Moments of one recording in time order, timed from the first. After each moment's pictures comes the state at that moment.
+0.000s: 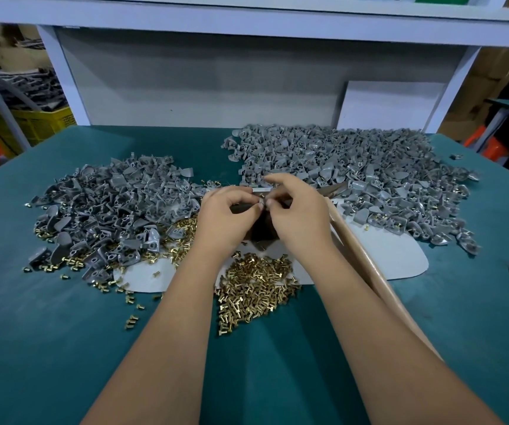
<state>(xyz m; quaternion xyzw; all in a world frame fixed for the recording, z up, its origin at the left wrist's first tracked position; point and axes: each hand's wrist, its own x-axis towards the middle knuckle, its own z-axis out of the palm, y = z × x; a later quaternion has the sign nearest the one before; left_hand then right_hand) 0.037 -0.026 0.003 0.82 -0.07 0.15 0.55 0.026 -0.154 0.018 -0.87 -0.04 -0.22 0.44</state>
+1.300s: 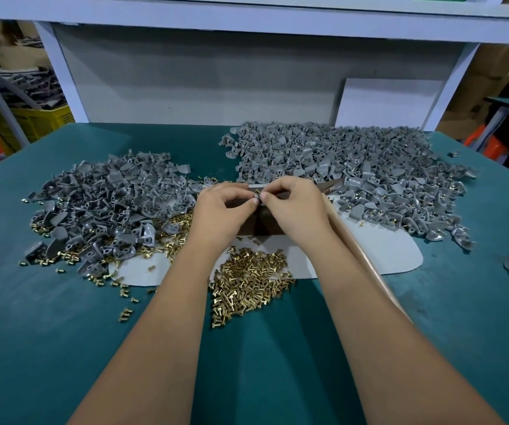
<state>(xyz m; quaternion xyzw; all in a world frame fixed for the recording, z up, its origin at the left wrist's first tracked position) 0.037 -0.026 0.001 0.82 -0.07 0.16 0.54 0.035 -0.164 0.022 -0.87 -0.03 -0.16 0.46</state>
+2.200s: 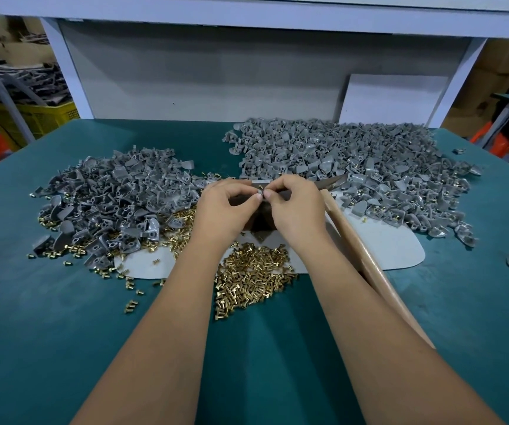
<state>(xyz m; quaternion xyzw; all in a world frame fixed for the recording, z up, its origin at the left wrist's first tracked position) 0.039 -0.026 -0.007 0.82 -0.08 0.19 0.53 0.029 -0.155 0.014 -0.87 0.00 -0.21 0.44</state>
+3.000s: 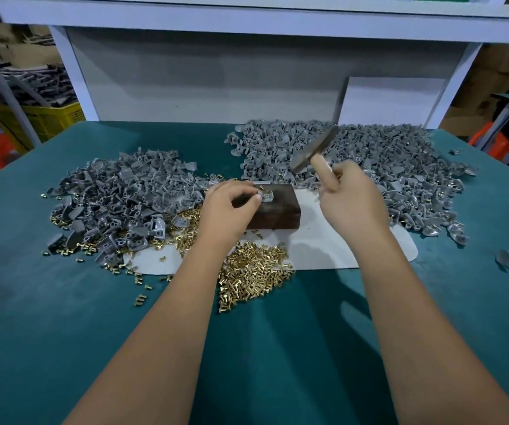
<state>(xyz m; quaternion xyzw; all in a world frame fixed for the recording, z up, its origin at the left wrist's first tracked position) 0.040 -0.027 -0.010 0.85 -0.07 0.20 0.49 -0.001 -0.215 0.051 -0.93 0.09 -0.20 0.31</state>
